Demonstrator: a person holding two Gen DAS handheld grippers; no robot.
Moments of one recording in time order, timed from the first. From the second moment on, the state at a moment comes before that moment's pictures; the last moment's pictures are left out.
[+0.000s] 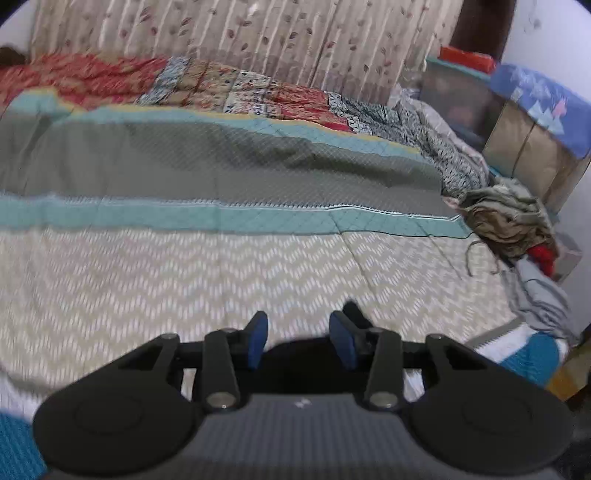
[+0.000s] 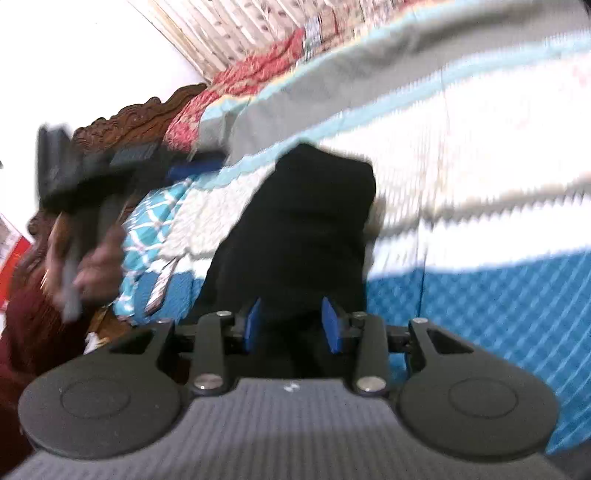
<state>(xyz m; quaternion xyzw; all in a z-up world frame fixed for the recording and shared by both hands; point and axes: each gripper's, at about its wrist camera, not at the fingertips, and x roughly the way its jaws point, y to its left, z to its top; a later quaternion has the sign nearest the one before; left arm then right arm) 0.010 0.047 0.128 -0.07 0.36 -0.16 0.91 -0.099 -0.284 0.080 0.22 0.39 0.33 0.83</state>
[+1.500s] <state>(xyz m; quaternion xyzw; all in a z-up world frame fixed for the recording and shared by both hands) -0.066 0.089 0.068 -0.11 0.46 -0.07 0.88 -0.091 -0.249 0.068 0.23 0.41 0.25 0.85</state>
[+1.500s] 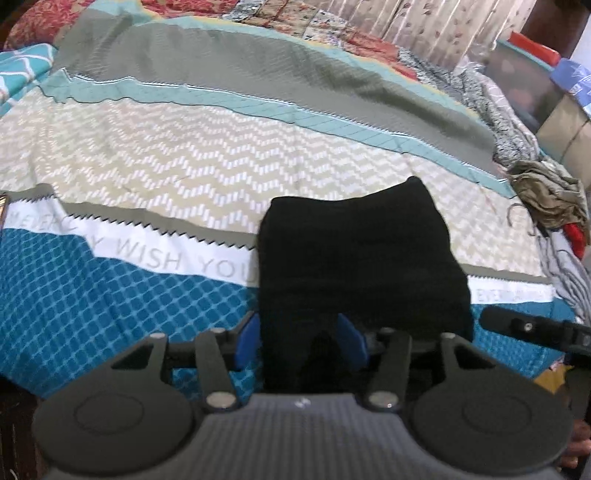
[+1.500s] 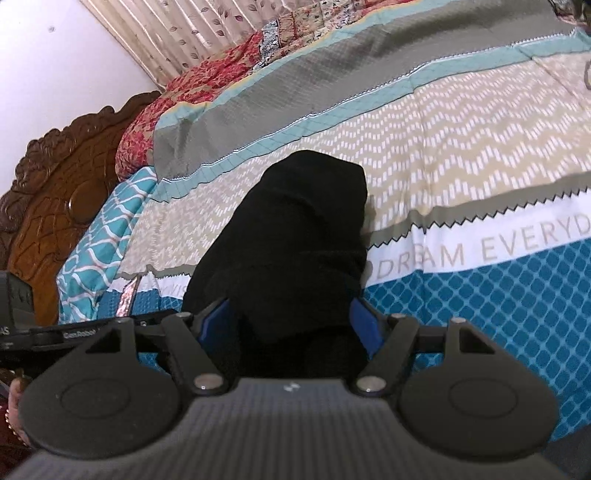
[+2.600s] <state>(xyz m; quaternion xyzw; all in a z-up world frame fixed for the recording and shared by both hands) -0.071 0.083 0.060 -0.05 0.46 -0.02 0.88 -0.101 -0.251 0.061 0.25 0.42 0.25 0.84</state>
